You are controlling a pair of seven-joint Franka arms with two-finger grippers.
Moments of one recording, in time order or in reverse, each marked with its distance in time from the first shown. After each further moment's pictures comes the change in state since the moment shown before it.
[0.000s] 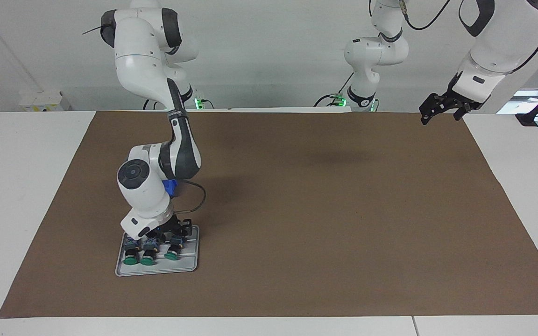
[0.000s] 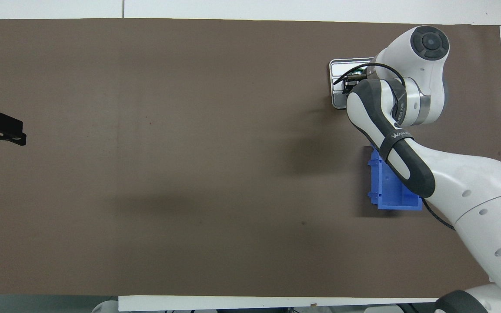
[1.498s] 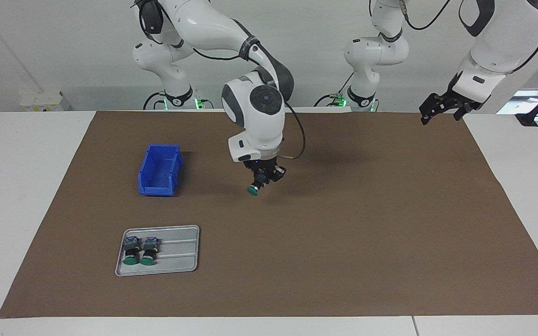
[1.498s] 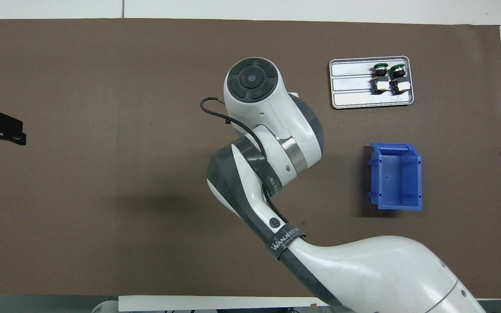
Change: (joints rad) left arm 0.000 0.000 0.000 0.000 0.000 0.001 0.001; right arm 0.487 -0.104 0.010 0.159 -0.006 -0.428 1.287
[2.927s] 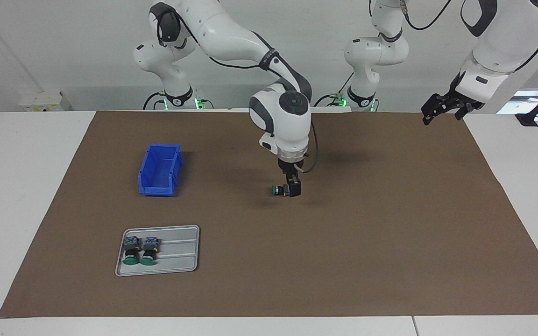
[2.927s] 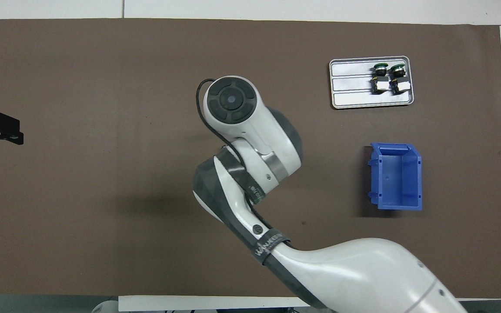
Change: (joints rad) left arm 0.003 0.000 0.006 0.000 0.000 0.000 -0.039; right arm 0.001 -0.033 -0.016 0.008 -0.001 0.120 0.601
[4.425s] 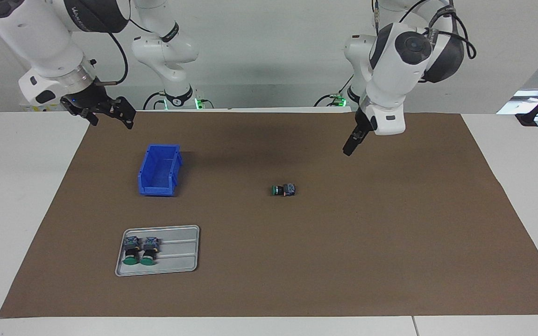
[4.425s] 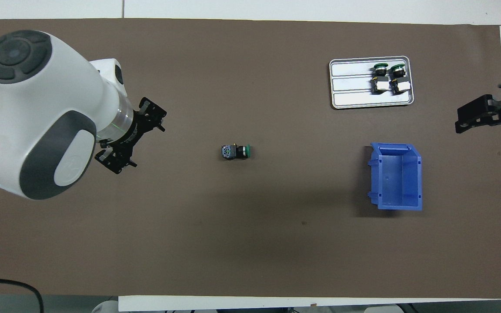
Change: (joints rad) left arm -0.369 0.131 -0.017 -0.127 -0.130 0.296 -1.184; right arm -0.609 -0.392 0.009 -0.051 -0.071 -0.555 -1.883
